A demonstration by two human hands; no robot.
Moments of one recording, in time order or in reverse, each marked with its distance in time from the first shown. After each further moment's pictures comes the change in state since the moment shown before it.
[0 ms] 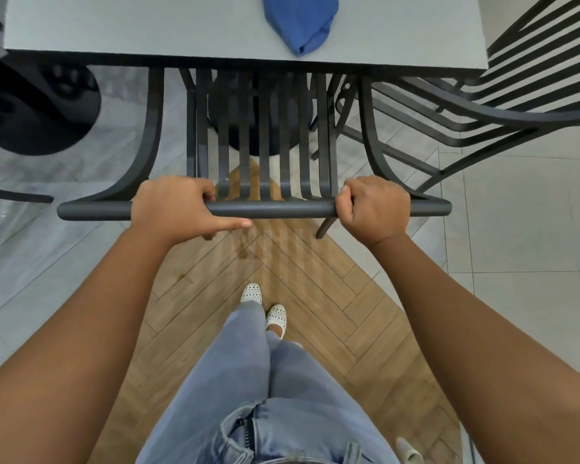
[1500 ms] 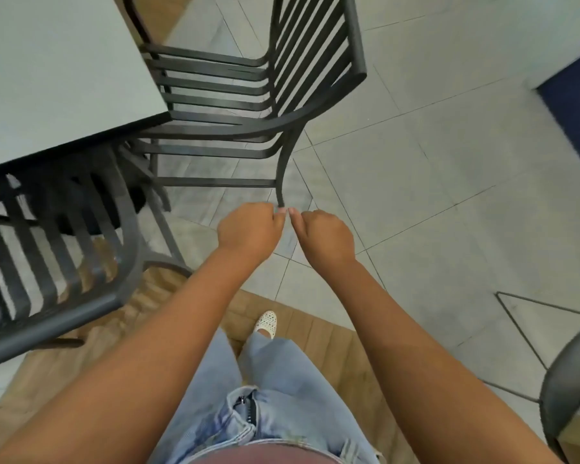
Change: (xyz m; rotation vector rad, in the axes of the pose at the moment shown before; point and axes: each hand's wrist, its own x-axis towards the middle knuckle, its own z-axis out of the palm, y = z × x) left_hand 0.137 0.529 0.043 -0.155 -0.104 0.236; right_hand -0.092 0.353 -0.081 0.162 -0.356 0.634
